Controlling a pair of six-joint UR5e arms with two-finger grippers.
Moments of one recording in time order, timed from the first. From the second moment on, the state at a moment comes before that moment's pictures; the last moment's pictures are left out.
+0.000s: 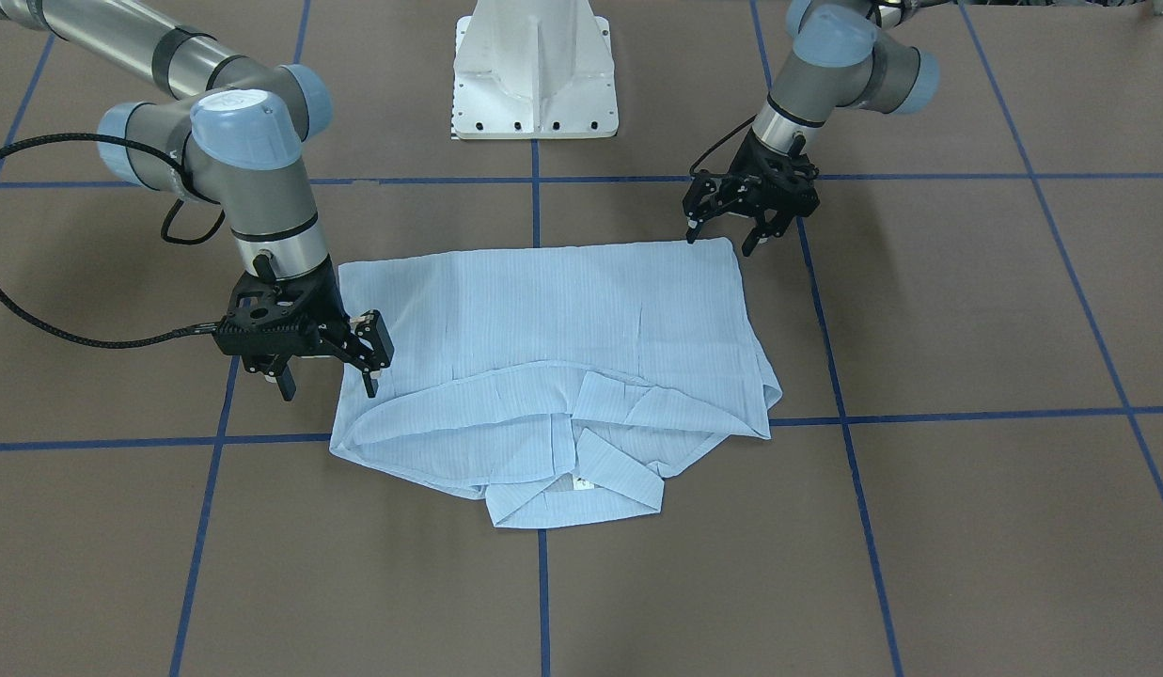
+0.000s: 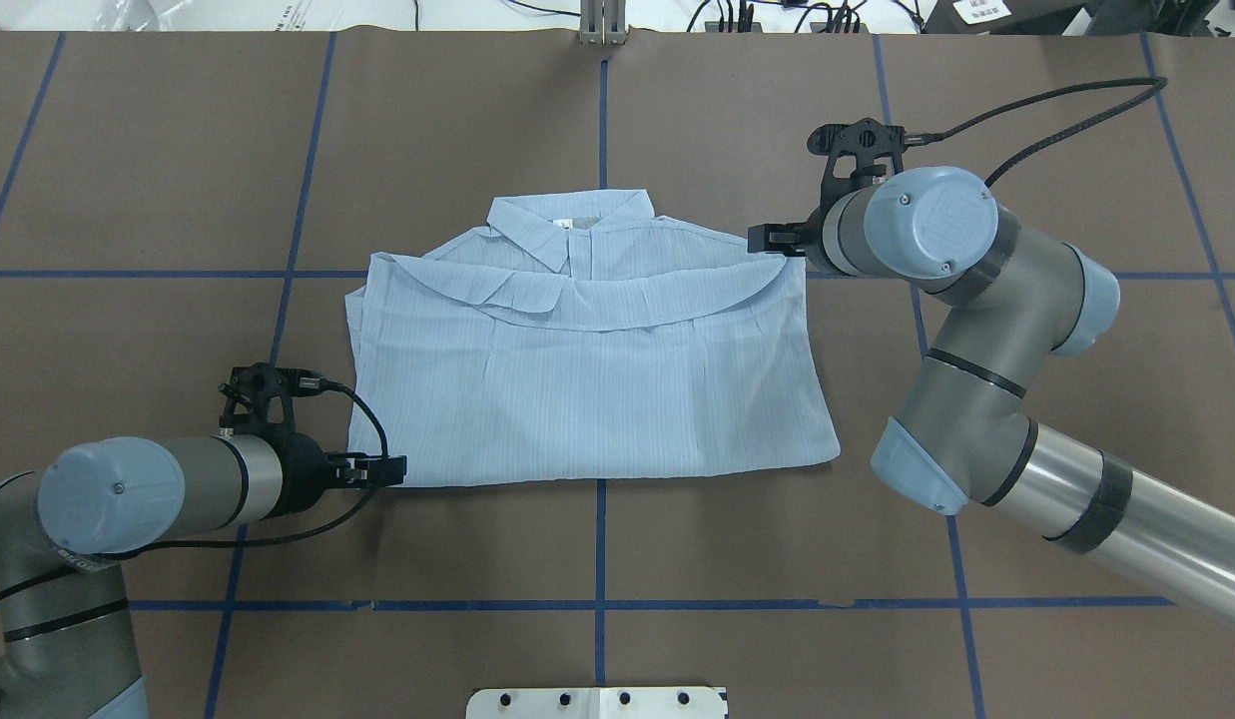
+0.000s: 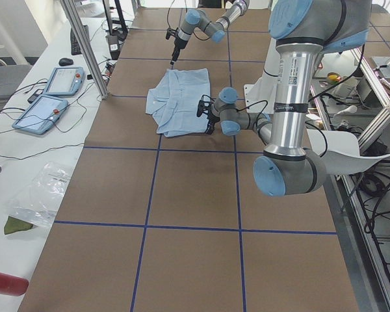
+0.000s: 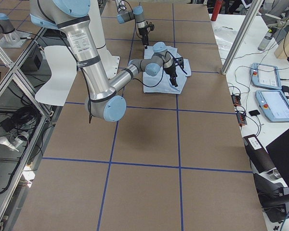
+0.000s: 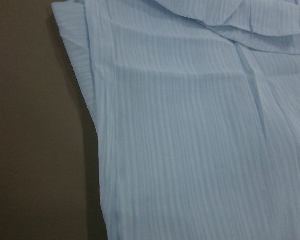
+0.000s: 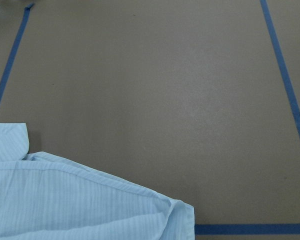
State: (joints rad) left arm -0.37 -1.67 -1.87 -2.27 -1.61 -1.28; right arm 0.68 -1.12 1.68 -1.24 1.60 1.13
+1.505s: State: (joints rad) left arm -0.49 -1.62 -1.86 -2.26 -1.60 -1.14; right arm 0.65 -1.11 1.69 -1.24 1.60 1.15
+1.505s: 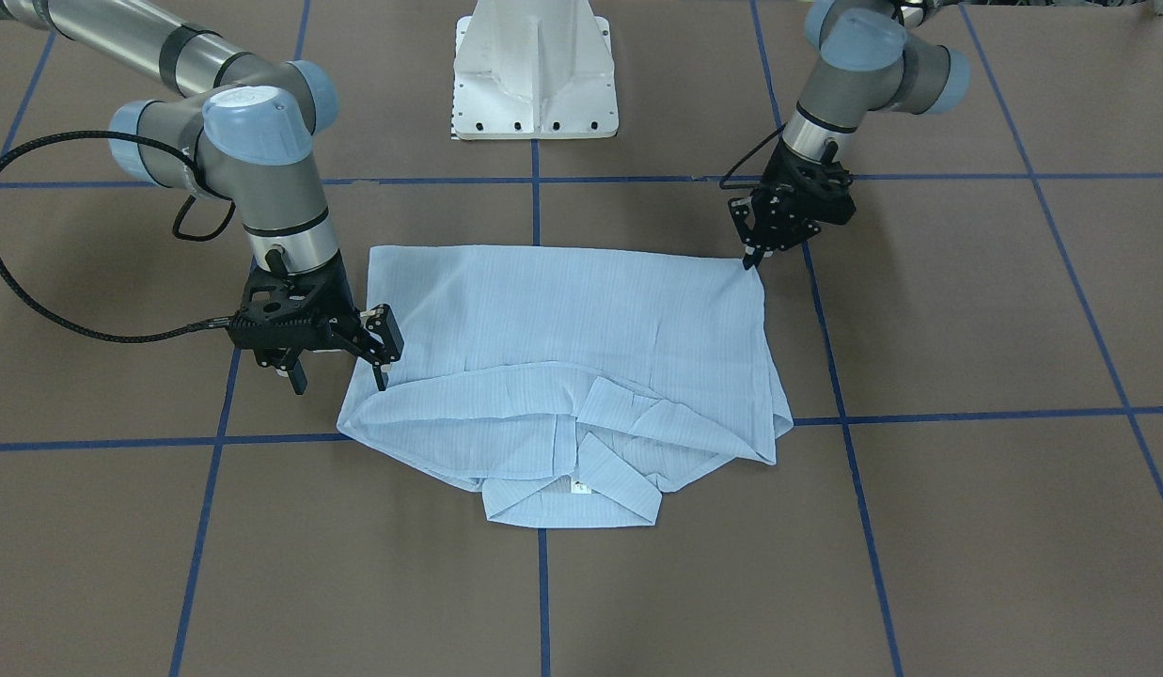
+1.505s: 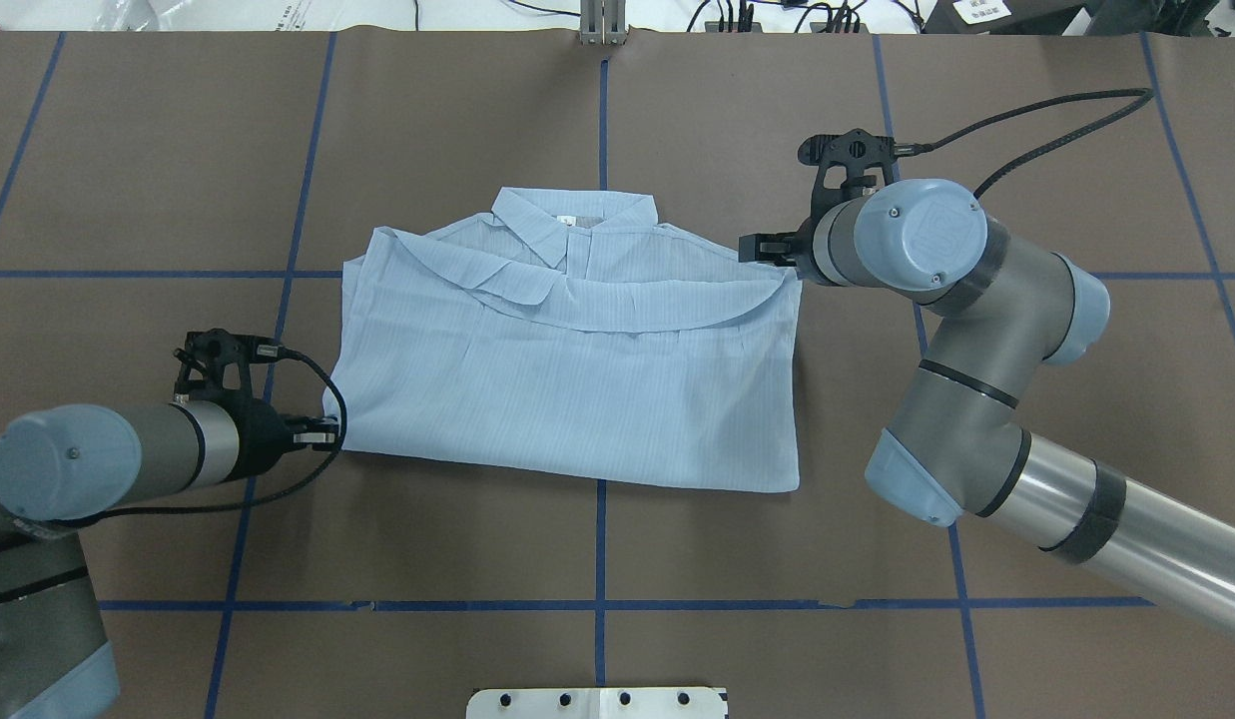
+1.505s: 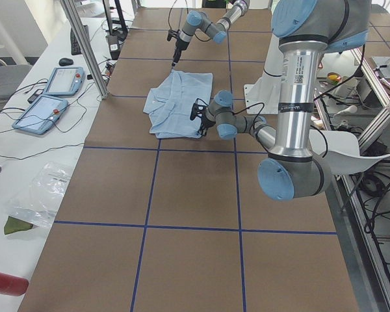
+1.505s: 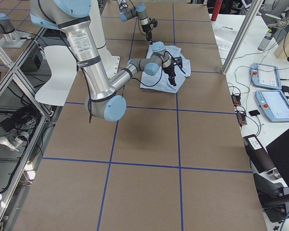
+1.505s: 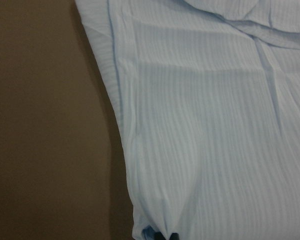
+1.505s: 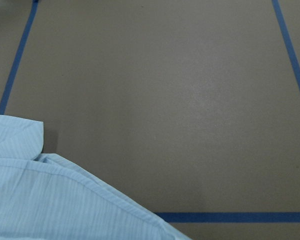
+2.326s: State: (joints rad) left arm -0.86 -2.20 -1.13 -2.29 -1.60 -0.85; right arm 0.56 -1.10 1.72 -1.25 1.54 1.25
